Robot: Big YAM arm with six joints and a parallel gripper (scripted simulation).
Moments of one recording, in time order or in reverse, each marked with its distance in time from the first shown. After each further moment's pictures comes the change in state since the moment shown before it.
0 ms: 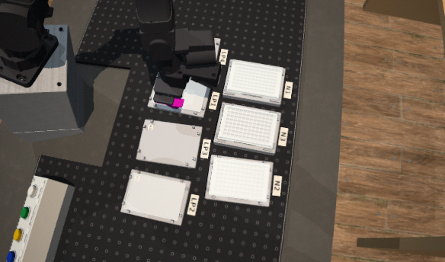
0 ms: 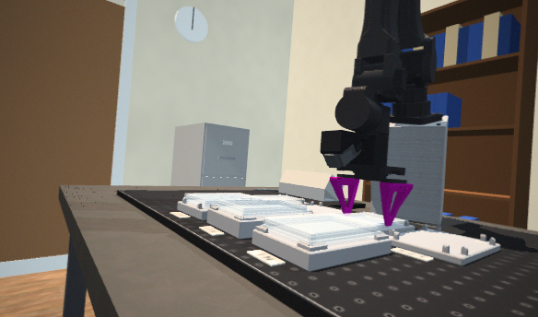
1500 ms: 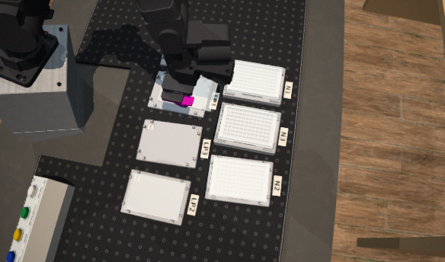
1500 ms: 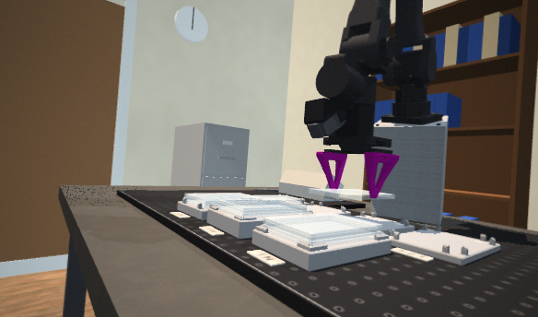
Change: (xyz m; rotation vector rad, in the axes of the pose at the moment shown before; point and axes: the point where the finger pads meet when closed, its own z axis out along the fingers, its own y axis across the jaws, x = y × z) arm -0.031 -0.010 -0.046 0.001 0.005 0.009
